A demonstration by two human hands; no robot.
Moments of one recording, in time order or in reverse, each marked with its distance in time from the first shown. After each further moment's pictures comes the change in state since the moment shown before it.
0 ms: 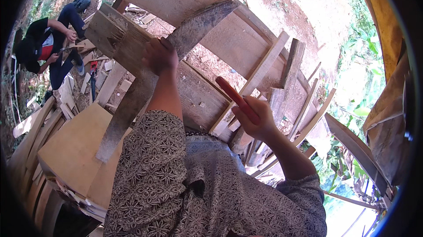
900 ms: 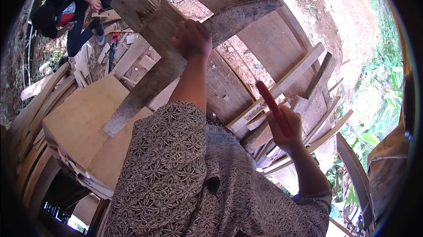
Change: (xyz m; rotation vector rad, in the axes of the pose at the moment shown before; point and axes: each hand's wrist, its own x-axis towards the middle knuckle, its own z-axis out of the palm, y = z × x) left_hand -0.001 -0.001 -0.007 0.016 0.019 0.046; right_hand -0.001 0.013 -0.003 0.026 0.025 -0.043
